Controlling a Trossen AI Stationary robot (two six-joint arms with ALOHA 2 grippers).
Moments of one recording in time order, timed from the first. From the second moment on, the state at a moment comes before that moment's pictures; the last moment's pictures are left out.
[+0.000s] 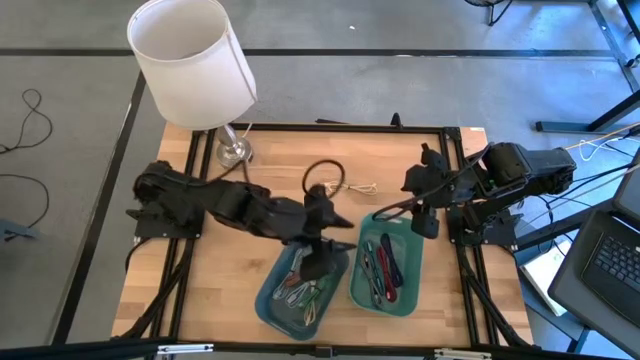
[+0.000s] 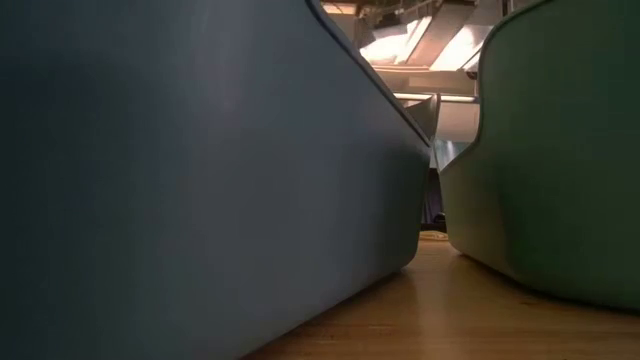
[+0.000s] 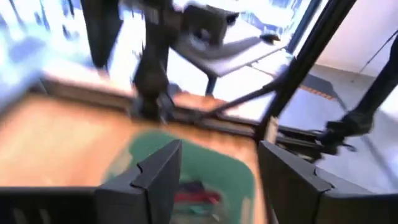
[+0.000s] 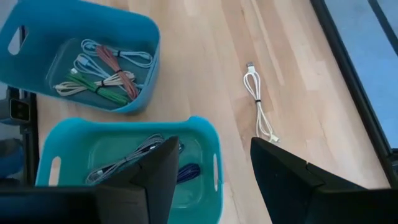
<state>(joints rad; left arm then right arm) -0.35 1.74 1.99 -0.62 -0.33 -0.38 0.34 1.38 1.82 -1.49 0.32 0.47</state>
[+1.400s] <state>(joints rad) -0.44 0.52 0.71 -0.11 -0.58 -0.21 0.31 1.39 1.82 -1.26 0.48 0.50</state>
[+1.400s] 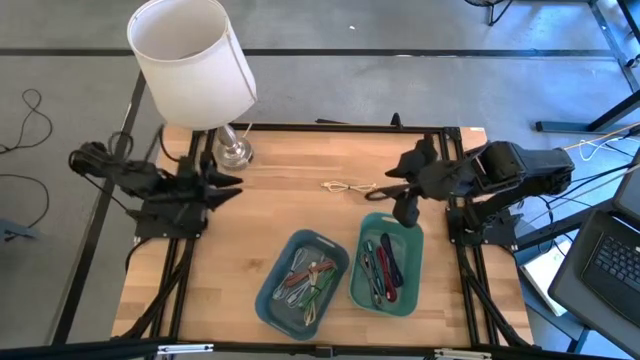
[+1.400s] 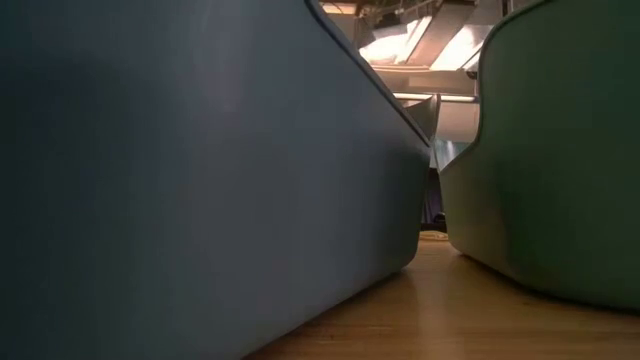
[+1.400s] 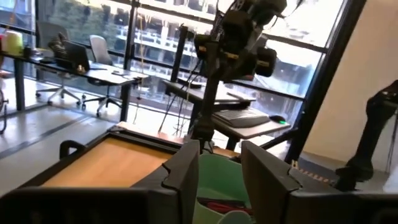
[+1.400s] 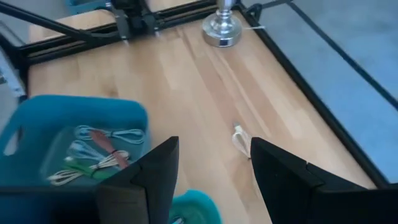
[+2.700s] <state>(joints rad) -0.42 0.57 0.59 0.14 -0.58 -0.20 -0.31 2.05 1.70 -1.20 -0.01 -0.19</state>
